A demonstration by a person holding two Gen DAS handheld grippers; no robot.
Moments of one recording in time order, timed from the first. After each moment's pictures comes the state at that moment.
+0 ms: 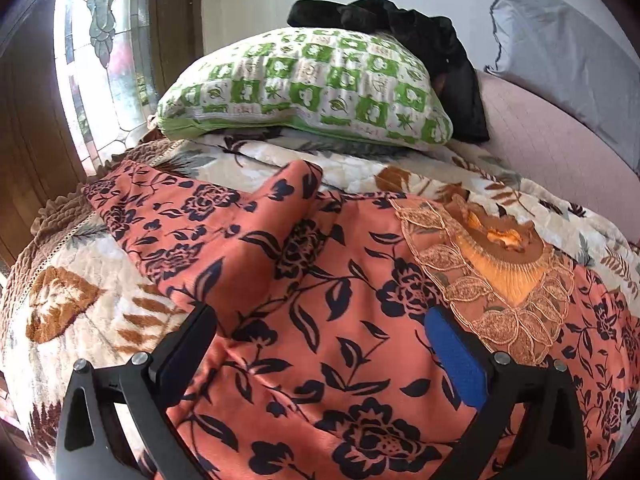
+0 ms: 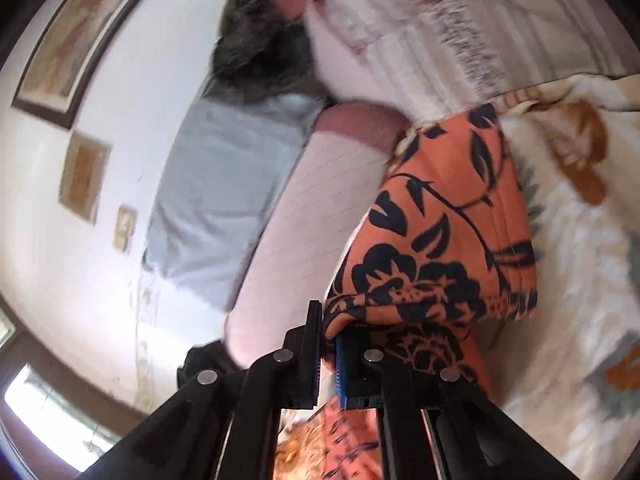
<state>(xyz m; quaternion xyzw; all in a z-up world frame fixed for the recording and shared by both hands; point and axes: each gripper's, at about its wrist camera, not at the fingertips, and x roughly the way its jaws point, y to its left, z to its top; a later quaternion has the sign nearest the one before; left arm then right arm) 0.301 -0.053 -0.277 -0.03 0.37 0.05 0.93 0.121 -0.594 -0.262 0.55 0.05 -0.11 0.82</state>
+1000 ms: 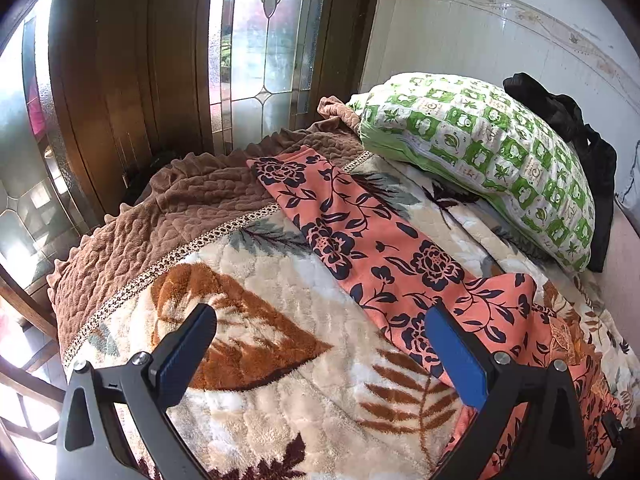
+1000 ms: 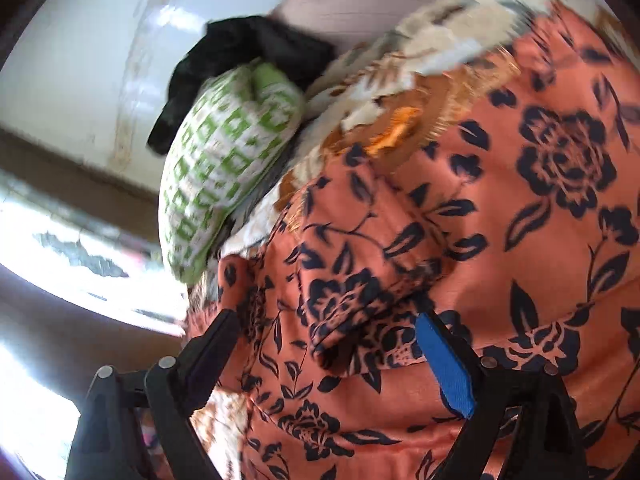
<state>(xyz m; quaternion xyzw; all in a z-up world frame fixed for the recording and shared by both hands) 0.296 0.165 -0.241 -0.17 0.37 0.20 0.89 0.296 -0.249 -0.352 0.50 0.36 0.06 0.78</state>
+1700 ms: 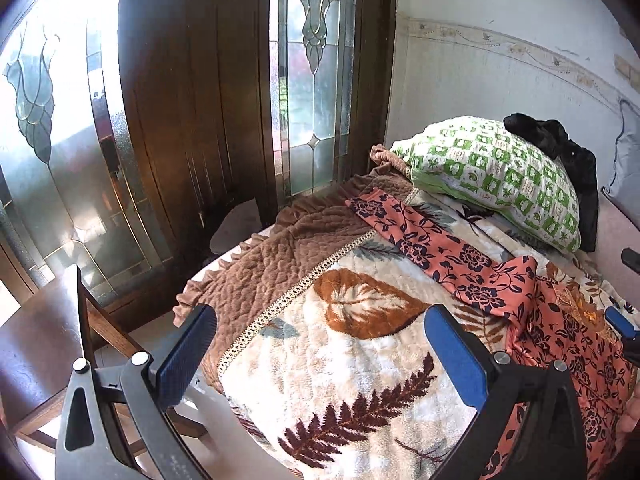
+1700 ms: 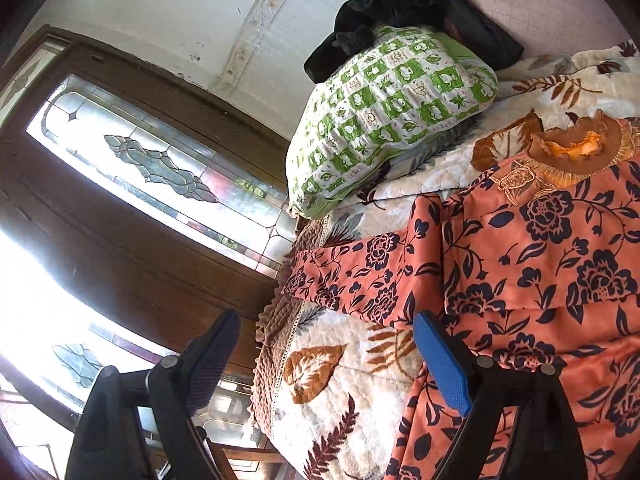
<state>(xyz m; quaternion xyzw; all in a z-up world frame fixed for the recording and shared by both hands) 0.116 0.219 -0.148 -0.10 0.32 0.23 0.91 0.259 -0.099 -0.198 0.37 0.35 0.24 0.83</state>
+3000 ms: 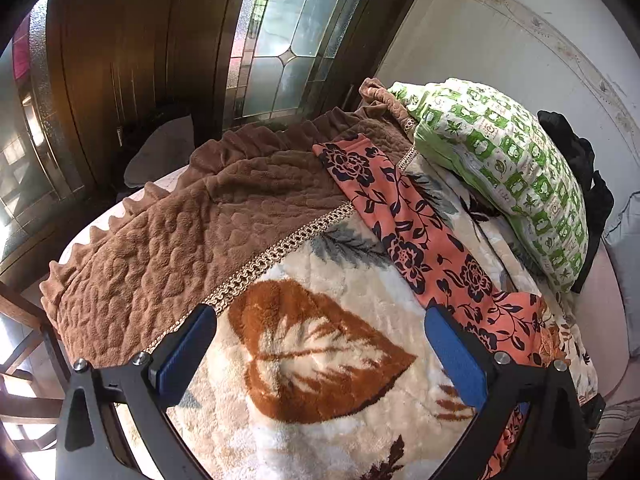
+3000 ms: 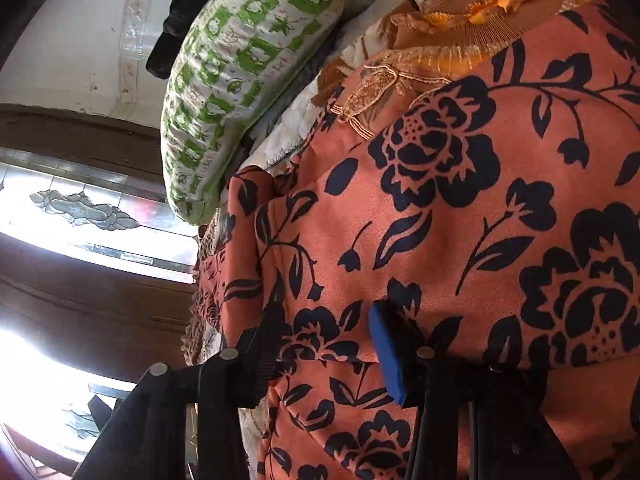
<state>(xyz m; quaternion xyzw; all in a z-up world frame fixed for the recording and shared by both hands) 0.286 0.303 -0.252 -0.26 0.42 0.13 0.86 0.348 -0.150 -0.362 0.43 0.43 0.17 0.77</state>
